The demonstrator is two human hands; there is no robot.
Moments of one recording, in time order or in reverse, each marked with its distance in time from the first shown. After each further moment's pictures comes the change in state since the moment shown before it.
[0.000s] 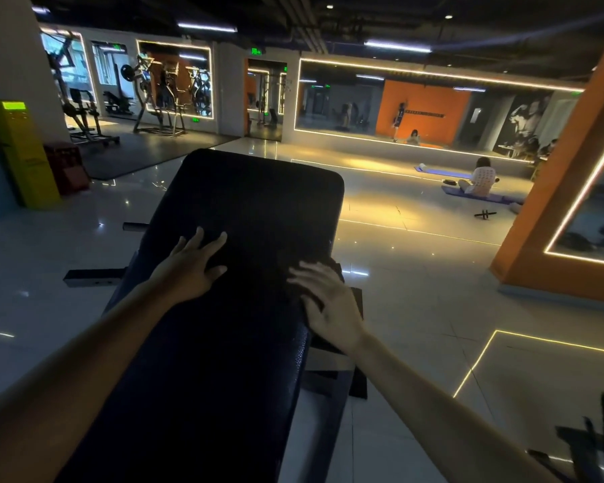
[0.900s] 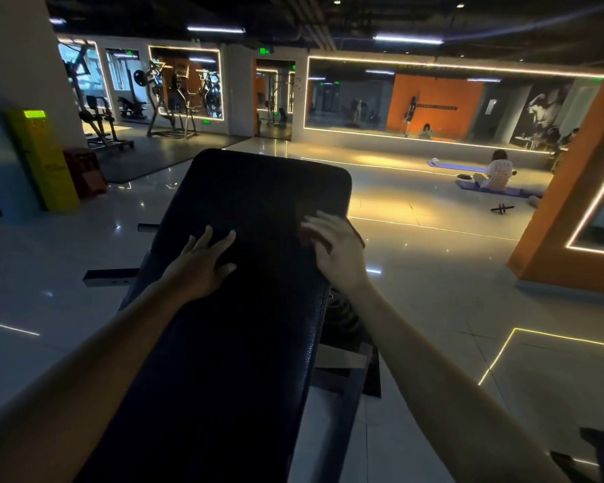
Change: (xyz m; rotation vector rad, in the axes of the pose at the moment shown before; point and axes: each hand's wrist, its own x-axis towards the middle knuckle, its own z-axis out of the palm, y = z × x) left_hand 0.000 0.000 0.002 0.014 0.013 0.007; right_hand 0.071 0.020 -0.011 -0.097 0.160 0.073
